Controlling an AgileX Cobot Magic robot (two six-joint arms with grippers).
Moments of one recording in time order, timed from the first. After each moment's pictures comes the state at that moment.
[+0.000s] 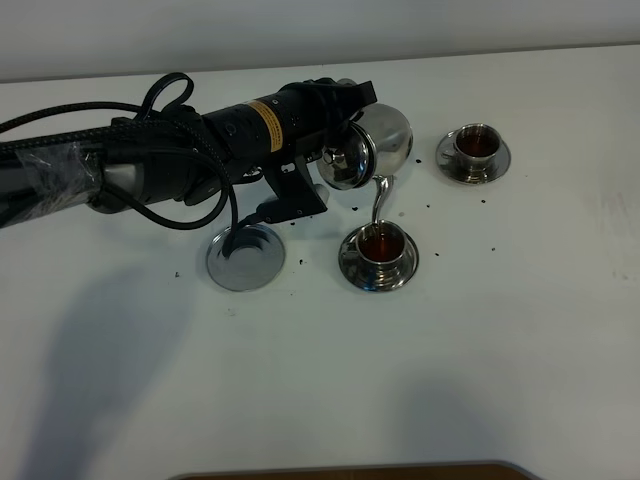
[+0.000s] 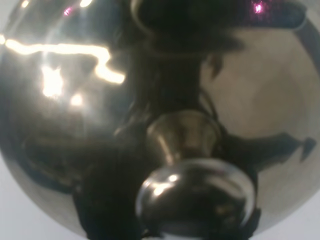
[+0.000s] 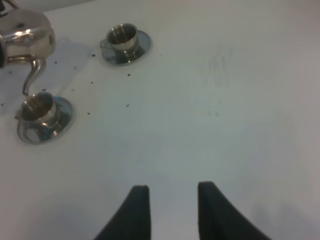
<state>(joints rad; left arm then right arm) -0.49 2.03 -1.24 0.61 -0.41 2.00 -0.04 -0.01 -0.52 0.20 1.12 -0.04</state>
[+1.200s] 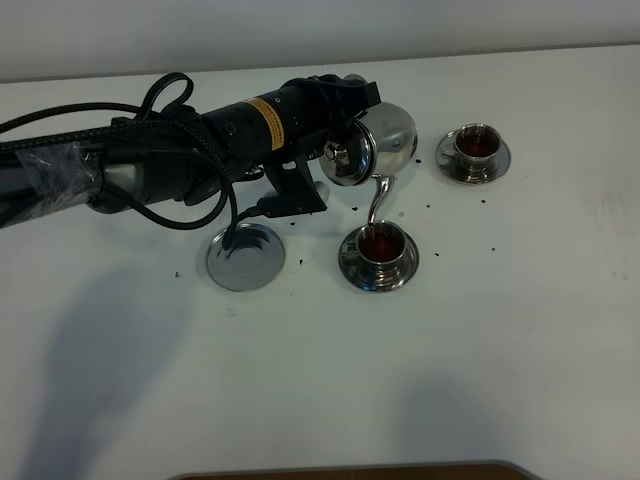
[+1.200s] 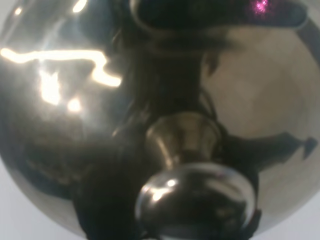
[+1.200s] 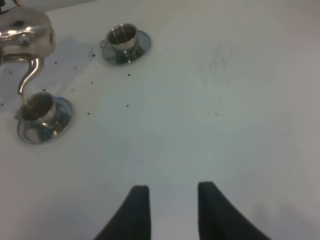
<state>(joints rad) -0.49 2.03 -1.24 0.61 -0.46 2.05 -0.04 -0.01 -0.52 0.20 1.12 -0.04</state>
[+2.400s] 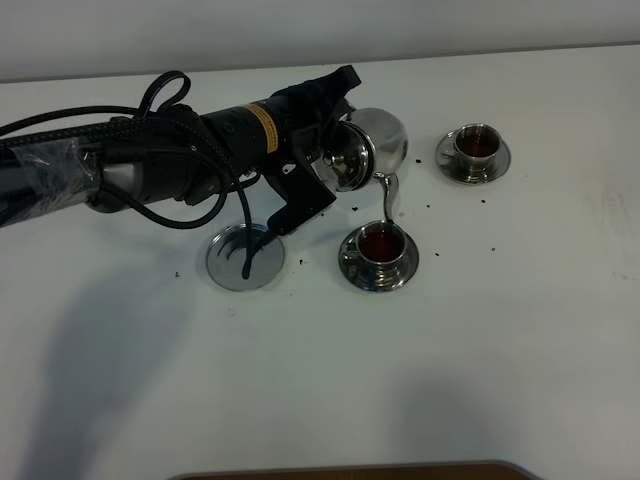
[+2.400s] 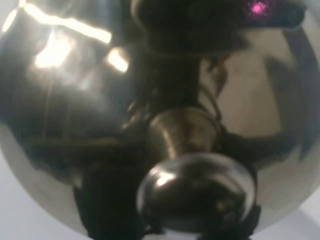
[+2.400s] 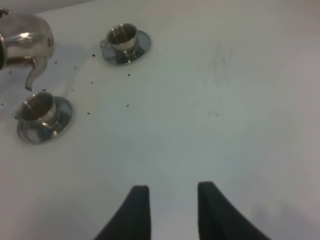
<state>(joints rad) -0.49 2.03 -1.24 0.57 -0.30 1.73 -0.04 -0.01 -0.52 0.20 1.12 -0.04</state>
